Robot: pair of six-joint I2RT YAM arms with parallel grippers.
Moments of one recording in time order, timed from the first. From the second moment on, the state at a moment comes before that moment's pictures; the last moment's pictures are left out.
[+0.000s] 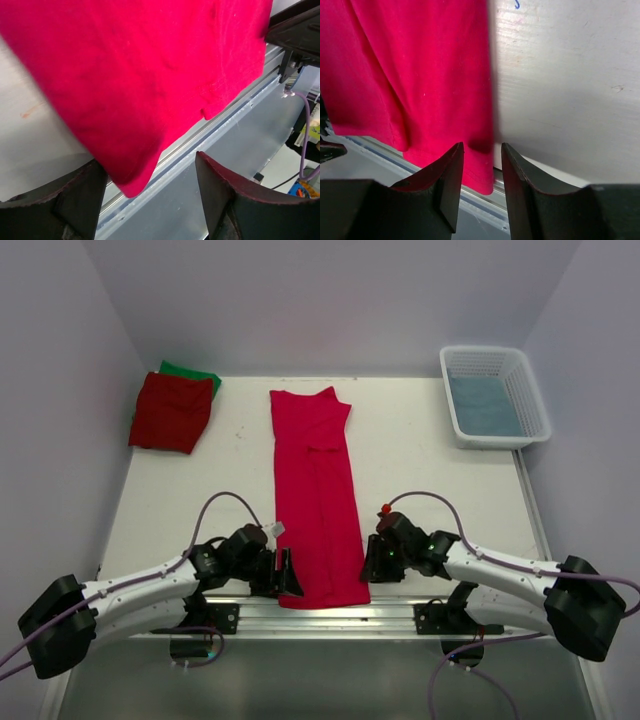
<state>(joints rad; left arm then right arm) -0.90 0.90 0.27 -0.29 0.36 -0.98 0.89 1.07 0.42 -0.39 -0.13 0.98</state>
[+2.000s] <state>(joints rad) -0.94 0.90 0.56 -0.51 -0.23 -0.80 0.88 1.20 0.82 -0.58 0.04 0.74</state>
